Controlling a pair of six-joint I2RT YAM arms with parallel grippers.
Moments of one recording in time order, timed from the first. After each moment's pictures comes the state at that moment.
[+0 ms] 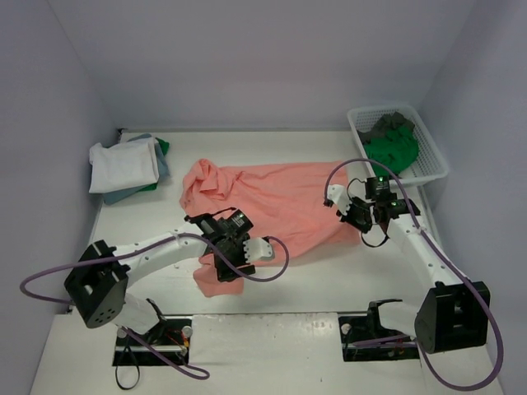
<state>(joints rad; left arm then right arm) -0.86 1.42 0.97 -0.86 0.18 0.52 0.13 1.20 0.84 -0.68 -0.27 -0.96</state>
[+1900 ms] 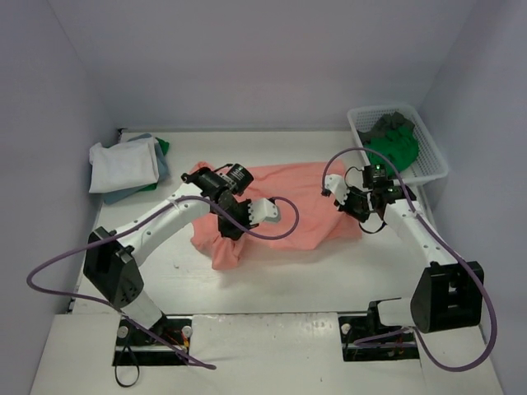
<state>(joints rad) -0.73 1.60 1.46 -1.17 0.31 0.68 0.12 1.31 0.95 -0.68 -0.28 -0.98</state>
